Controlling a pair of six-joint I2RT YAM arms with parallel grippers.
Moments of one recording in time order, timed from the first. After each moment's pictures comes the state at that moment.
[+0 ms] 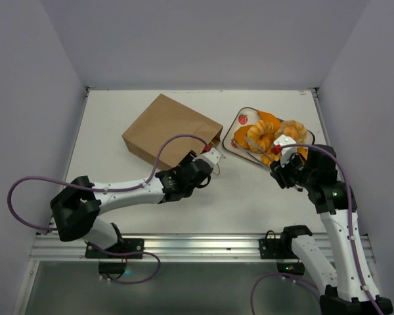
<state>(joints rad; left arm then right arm) -1.05 1.48 0.90 -0.17 -0.64 -0.01 0.09 0.71 0.92 -0.90 -0.35 -0.49</state>
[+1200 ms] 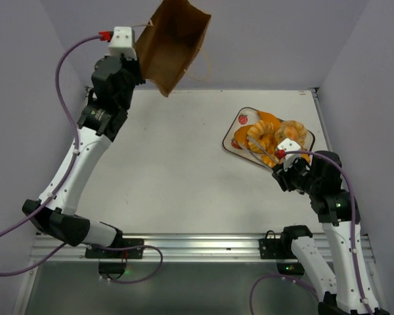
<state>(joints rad) -0.42 1.41 1.62 -0.21 -0.41 0.04 0.08 0.63 0.91 -0.90 -0.35 -0.48</state>
